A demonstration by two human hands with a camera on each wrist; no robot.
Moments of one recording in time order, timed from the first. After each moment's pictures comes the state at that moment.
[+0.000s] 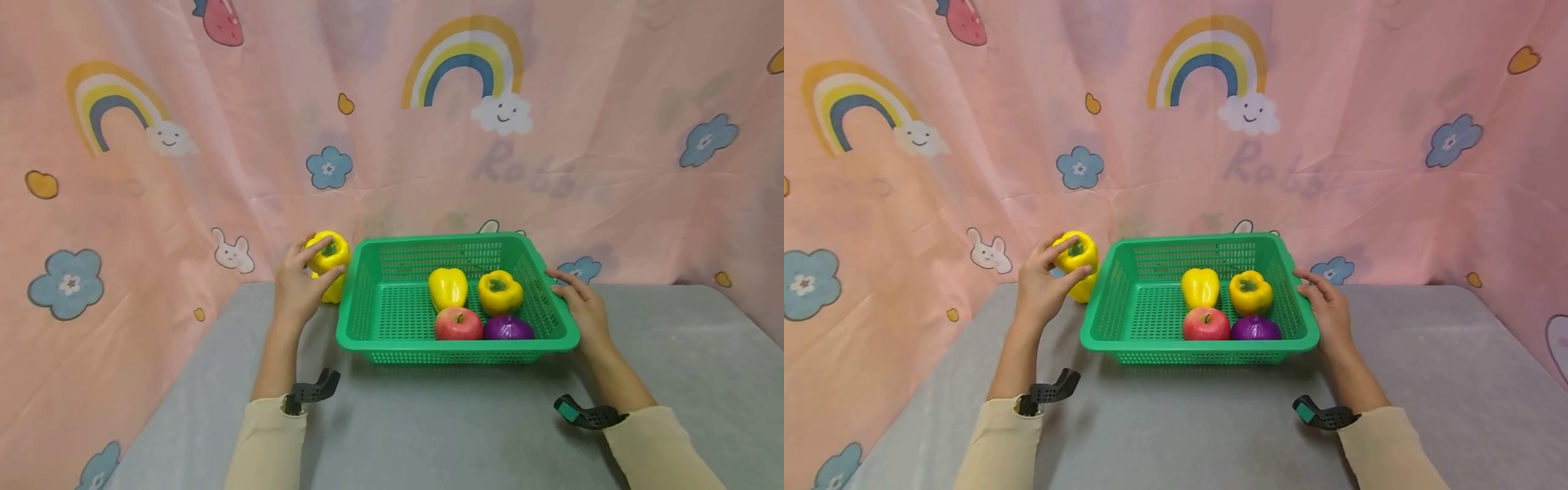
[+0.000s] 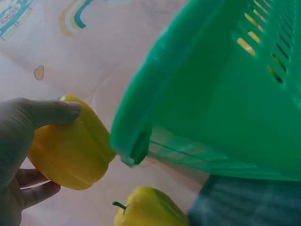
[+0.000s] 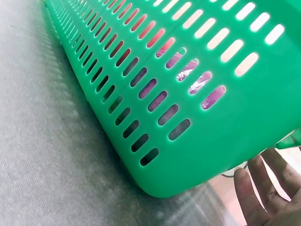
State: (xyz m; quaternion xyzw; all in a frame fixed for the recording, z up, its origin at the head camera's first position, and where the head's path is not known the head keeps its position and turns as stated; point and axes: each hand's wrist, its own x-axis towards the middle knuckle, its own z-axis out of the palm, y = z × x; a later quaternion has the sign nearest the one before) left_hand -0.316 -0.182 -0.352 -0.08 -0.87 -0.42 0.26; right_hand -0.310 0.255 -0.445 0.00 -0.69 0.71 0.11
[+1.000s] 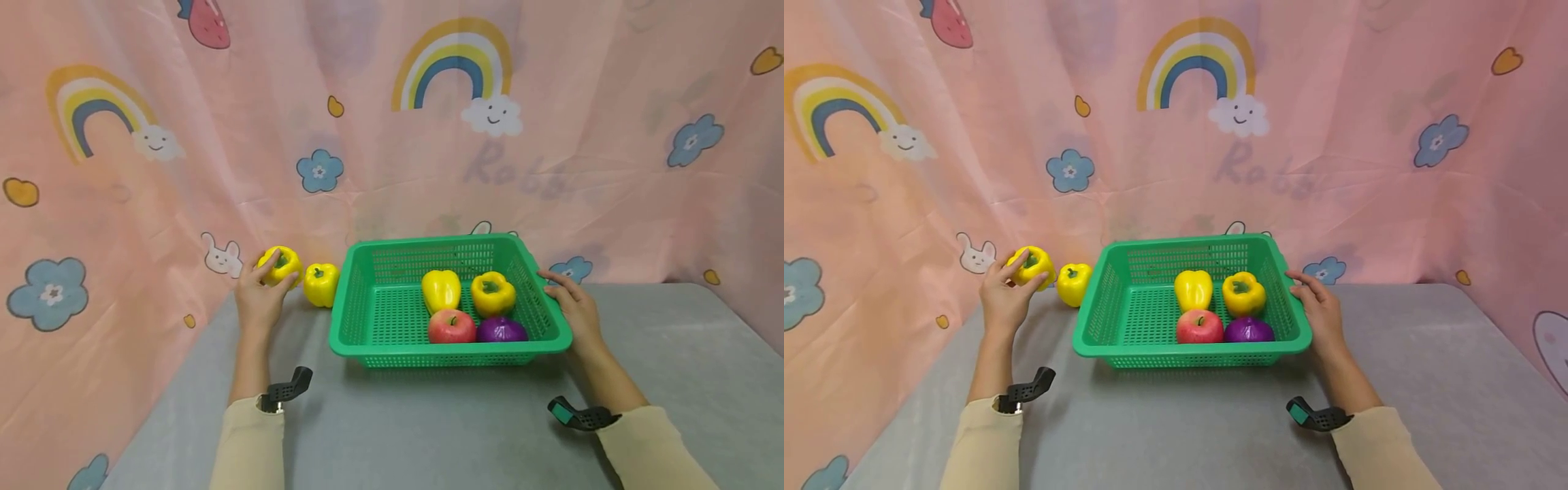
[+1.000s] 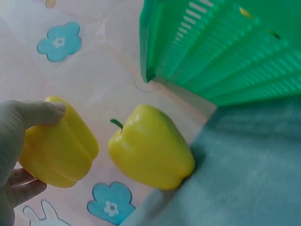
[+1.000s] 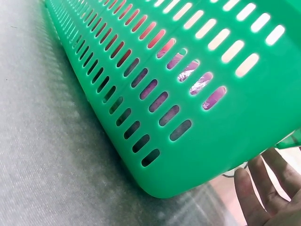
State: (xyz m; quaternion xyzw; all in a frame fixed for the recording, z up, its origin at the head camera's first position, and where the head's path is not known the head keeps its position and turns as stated) left_hand -0.336 -0.235 -0.383 0.03 -0.83 -0.46 0.31; right_hand -0.309 0.252 -0.441 -0.03 -0.71 0.70 0.11
